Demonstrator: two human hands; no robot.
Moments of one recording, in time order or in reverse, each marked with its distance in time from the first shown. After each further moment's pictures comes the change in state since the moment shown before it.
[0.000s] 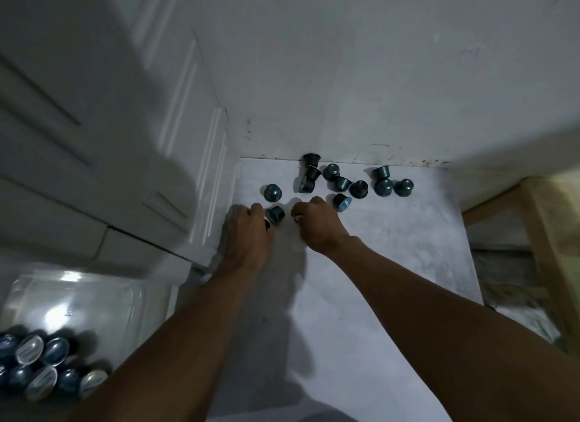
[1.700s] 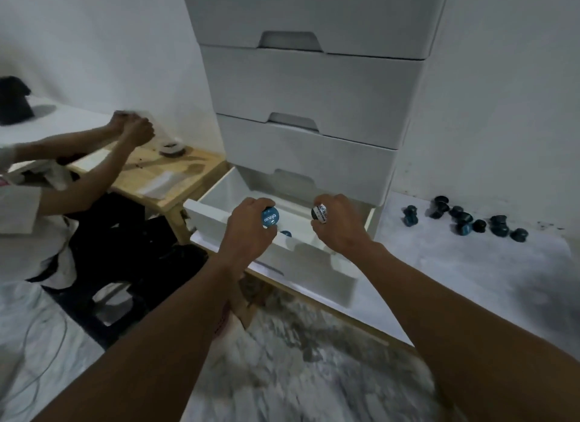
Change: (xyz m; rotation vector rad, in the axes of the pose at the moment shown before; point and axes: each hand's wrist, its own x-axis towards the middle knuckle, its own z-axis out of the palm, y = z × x) left_hand -0.337 -0.223 -0.192 -0.257 0.475 -0.147; right_hand -0.258 -0.277 0.068 0.057 0.321 -0.541
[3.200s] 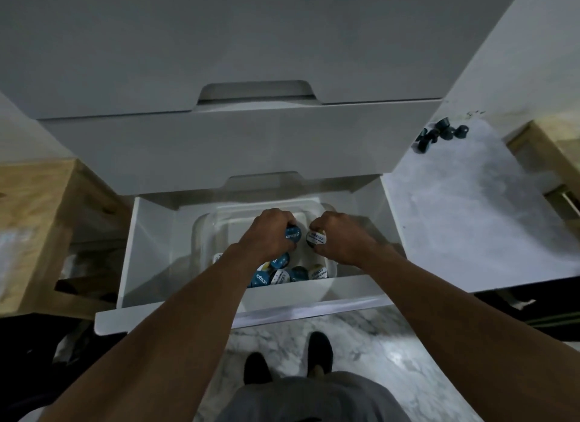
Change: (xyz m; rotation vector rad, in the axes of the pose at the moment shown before) left_hand 0.193 -0.087 0.155 0.003 -0.872 0.477; right_hand 0.086 0.037 0.112 -0.289 -0.288 0.526
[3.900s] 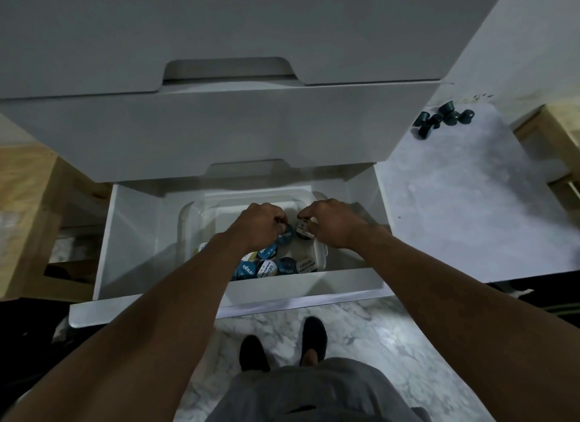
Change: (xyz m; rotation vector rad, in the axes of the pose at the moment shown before) left_hand 0.008 -0.004 0.007 -0.040 -0.080 -0.025; right_hand 0.018 0.020 0.002 0.093 -0.126 -0.055
